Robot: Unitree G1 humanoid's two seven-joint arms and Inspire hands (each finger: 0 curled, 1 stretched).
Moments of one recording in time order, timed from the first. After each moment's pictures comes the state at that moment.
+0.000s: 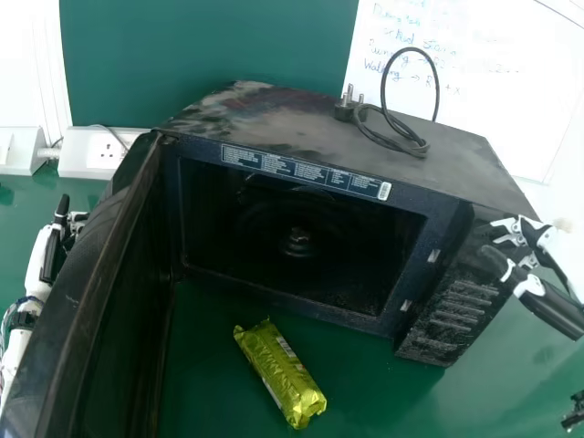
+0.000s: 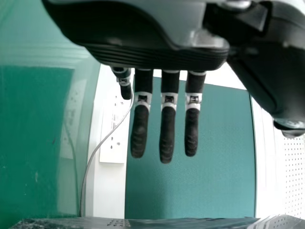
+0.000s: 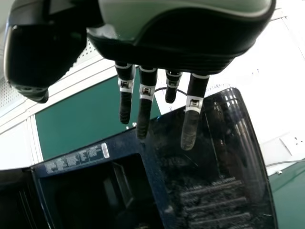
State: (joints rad) left arm -0.34 0.27 0.32 0.25 -0.20 -0.18 -0.09; right arm 0.09 -0.91 -0.96 -0.77 0.05 0.34 0.80
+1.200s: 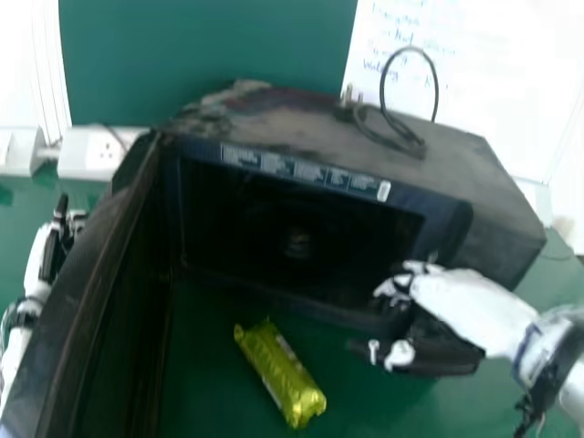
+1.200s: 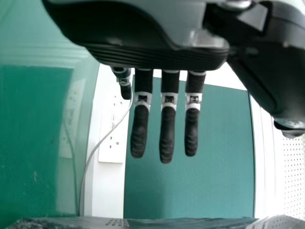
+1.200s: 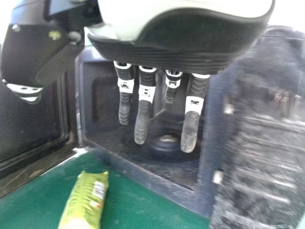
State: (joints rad) left arm -0.34 0.27 0.32 0.25 -0.20 -0.18 -0.09; right arm -0.08 -1.24 -0.48 -0.87 -0.11 0.38 0.92
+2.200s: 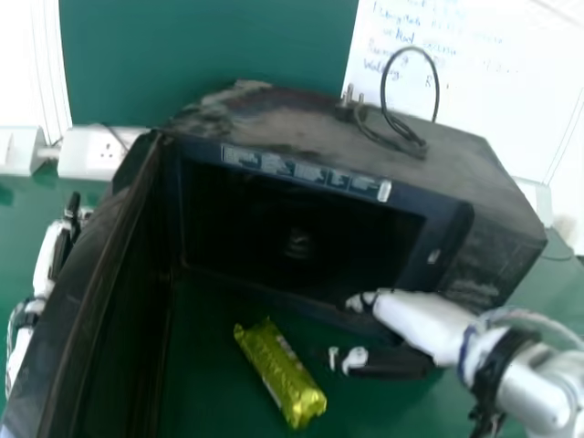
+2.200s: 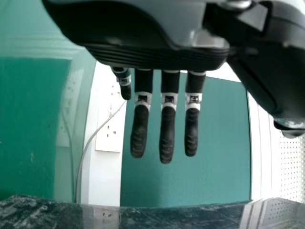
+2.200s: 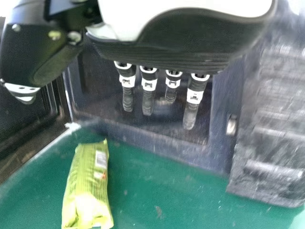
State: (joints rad) left arm -0.32 0.24 0.29 0.18 -0.18 -0.17 -0.08; right arm -0.35 -1.27 0.09 -0.96 -0.27 0.80 0.87
